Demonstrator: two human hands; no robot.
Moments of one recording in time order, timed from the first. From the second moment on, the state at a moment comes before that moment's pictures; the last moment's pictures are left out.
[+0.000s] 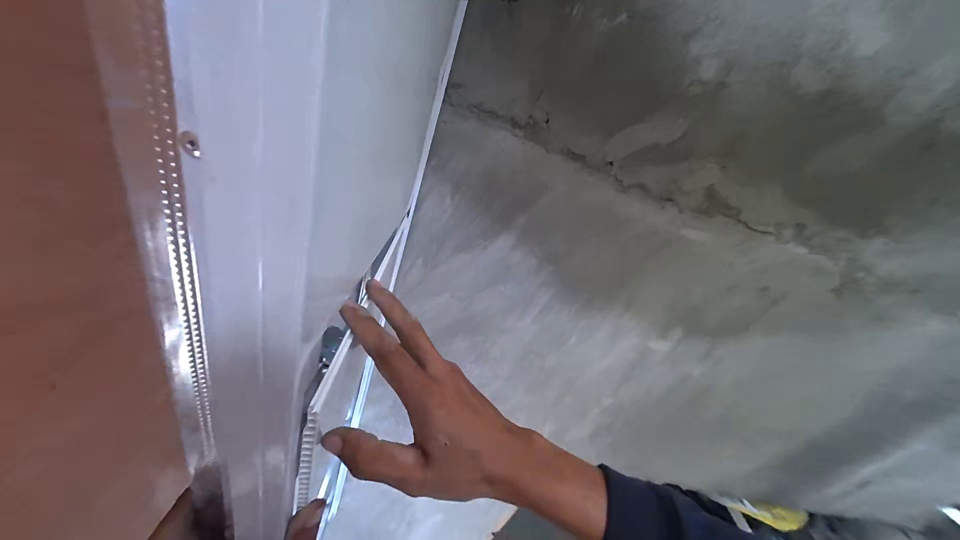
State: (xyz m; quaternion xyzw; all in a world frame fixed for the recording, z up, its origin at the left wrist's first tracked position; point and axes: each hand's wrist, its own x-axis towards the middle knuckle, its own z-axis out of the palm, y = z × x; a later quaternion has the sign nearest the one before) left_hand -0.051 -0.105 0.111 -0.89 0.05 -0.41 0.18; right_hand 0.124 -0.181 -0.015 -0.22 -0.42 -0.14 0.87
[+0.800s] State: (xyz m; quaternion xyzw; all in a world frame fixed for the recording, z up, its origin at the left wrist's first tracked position) left_hand -0.031 -0.123 0.136 -0.87 0.15 -0.40 0.26; right_hand 0.107 -0.181 -0.006 -0.10 -0.35 -0.11 0.92
